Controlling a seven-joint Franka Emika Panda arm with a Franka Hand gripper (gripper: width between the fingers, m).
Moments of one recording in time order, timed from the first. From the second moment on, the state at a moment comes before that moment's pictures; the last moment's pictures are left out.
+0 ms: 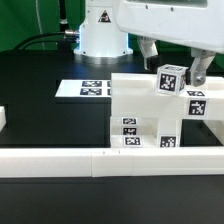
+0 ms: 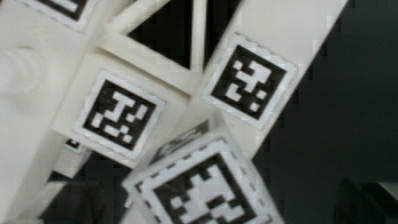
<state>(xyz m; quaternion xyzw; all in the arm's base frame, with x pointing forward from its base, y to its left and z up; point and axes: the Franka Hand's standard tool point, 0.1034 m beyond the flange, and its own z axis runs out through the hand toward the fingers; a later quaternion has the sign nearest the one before) 0.653 0.036 0.122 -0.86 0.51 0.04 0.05</state>
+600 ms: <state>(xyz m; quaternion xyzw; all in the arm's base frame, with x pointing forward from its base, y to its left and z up) 0.651 0.034 0.121 -0.96 0.28 0.02 0.02</state>
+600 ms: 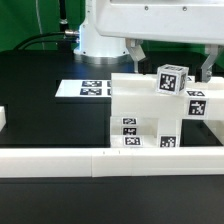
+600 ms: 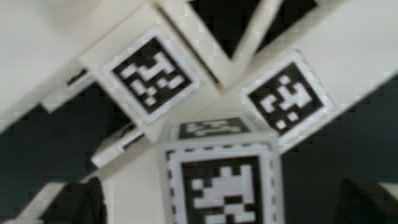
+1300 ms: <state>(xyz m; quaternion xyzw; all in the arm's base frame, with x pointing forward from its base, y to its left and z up) 0.650 0.026 0.121 -0.96 0.29 0.03 0.03</state>
